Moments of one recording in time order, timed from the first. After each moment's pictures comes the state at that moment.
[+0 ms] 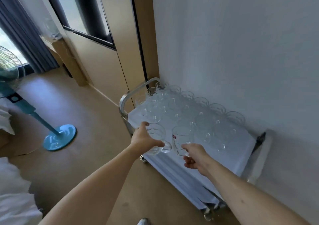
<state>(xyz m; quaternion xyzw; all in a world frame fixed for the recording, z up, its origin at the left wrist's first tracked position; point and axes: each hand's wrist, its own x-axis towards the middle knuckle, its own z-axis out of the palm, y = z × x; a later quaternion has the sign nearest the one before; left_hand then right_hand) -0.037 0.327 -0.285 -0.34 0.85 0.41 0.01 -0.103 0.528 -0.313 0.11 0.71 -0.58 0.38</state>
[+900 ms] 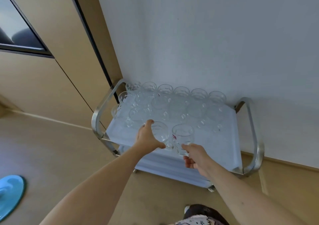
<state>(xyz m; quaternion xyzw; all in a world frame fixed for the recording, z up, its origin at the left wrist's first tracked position) -0.122 0.235 -0.329 -0.07 0.92 0.37 0.12 -0.081 0.440 -0.349 0.29 0.66 -0.64 0.26</state>
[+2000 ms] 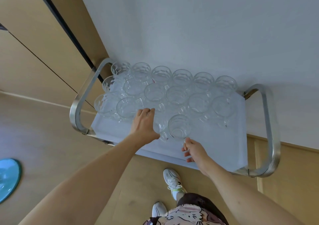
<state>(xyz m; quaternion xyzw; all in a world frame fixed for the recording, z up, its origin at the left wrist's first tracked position) -0.209 0.242 -0.376 0.03 0.97 0.17 0.15 -0.140 0.456 -0.432 0.28 0.72 -0.56 0.29</state>
